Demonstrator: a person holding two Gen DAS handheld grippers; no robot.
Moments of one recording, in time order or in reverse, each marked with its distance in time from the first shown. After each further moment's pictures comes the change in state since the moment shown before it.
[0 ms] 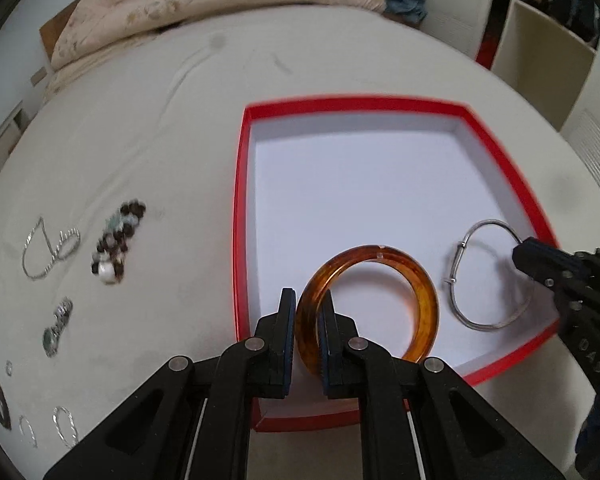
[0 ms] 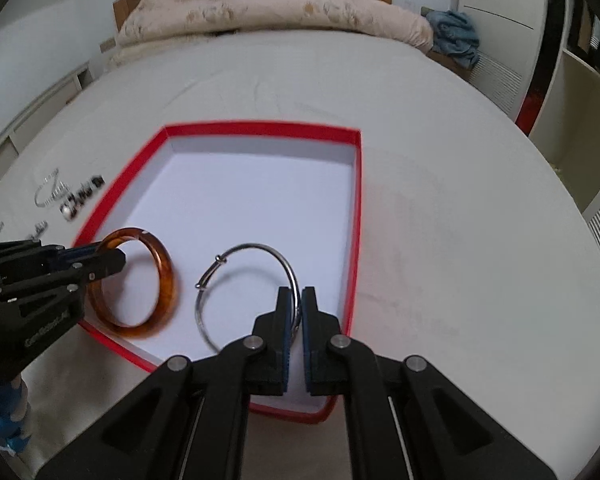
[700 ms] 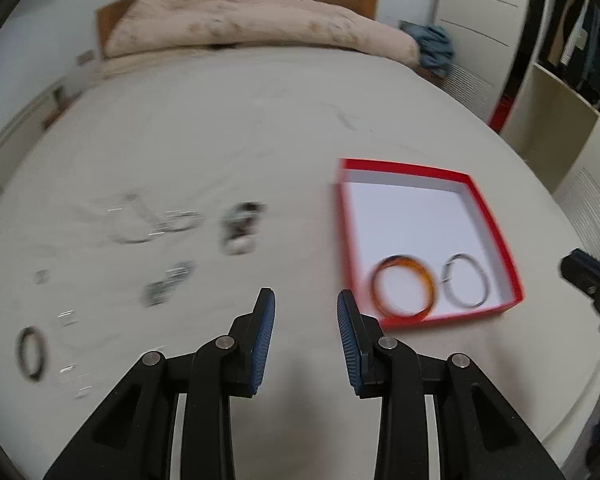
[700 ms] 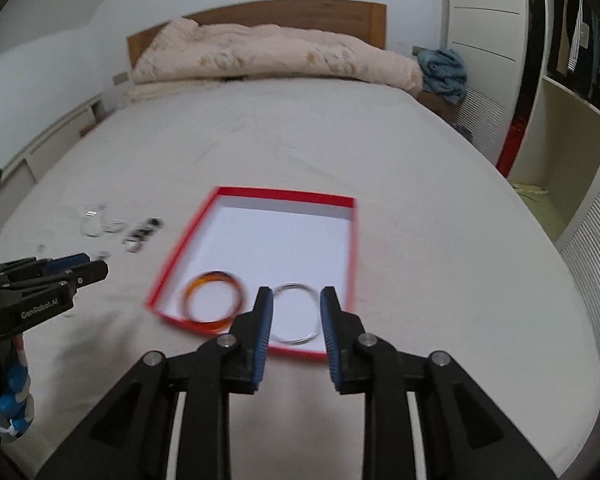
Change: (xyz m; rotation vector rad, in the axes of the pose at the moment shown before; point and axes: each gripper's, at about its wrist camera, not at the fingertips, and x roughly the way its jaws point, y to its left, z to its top) left arm -0.124 0.088 -0.044 -0.141 -0.141 0.026; right arm -0.126 0.032 -0.006 0.021 -0.159 0.022
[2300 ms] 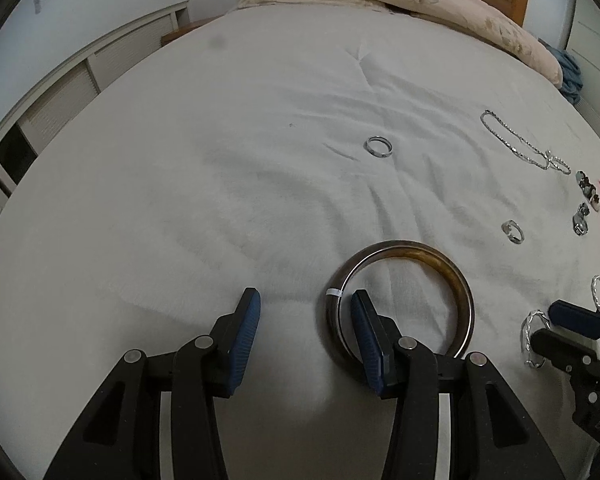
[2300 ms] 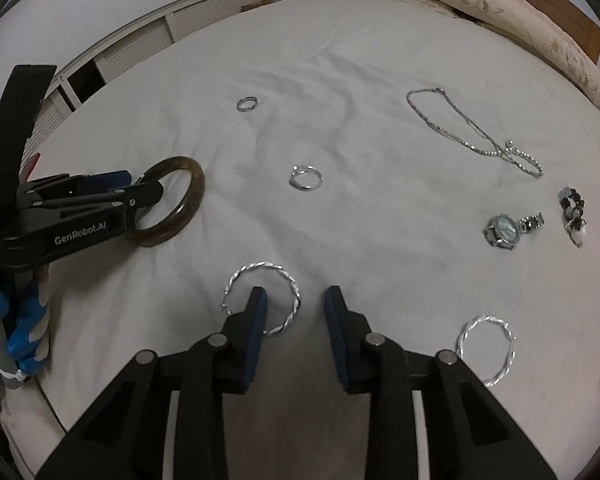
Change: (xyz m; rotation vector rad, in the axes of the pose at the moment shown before) left arm 0.022 0.360 -0.125 -0.234 0.098 0.245; right arm 0.142 0.408 -0.069 -0.397 0.289 0.368
